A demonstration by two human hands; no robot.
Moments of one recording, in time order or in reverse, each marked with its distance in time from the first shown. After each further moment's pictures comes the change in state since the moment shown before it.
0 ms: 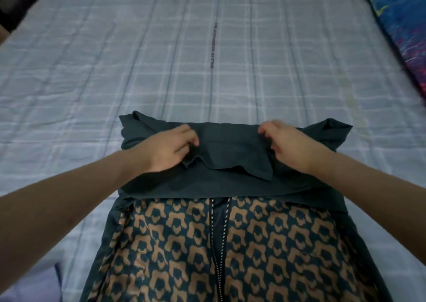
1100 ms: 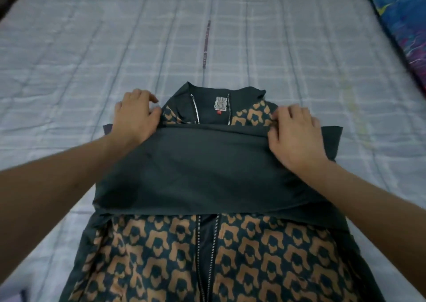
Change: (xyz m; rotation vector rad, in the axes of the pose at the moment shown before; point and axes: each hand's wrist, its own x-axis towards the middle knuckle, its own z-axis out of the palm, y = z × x) left_hand 0.056 -0.040 -0.021 0.116 0.511 -0.506; right_hand 0.020 0.016 0.010 -0.277 0.407 0.338
